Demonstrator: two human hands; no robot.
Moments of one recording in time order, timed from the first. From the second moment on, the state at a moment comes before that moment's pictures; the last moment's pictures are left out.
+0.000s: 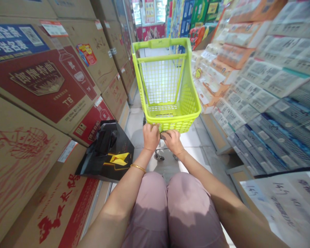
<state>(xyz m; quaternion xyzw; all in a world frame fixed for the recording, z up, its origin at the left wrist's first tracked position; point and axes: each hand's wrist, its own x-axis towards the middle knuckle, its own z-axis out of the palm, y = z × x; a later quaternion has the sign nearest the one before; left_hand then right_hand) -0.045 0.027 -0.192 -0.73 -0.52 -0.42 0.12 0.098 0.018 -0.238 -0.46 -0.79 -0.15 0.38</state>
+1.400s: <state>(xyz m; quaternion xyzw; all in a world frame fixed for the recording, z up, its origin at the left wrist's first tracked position) -0.044 0.025 -0.188 -0.73 -0.54 -0.39 0.14 0.100 0.032 -0.193 -0.44 -0.72 -0.23 0.48</state>
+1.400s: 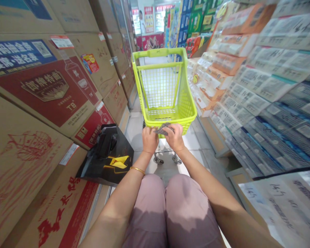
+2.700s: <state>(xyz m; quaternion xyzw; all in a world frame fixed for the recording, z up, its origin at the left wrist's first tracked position) 0.000 0.040 -0.137 -0.82 -0.47 -0.30 0.15 0.119 0.038 -0.190 -0.43 -0.62 -0.26 0.60</state>
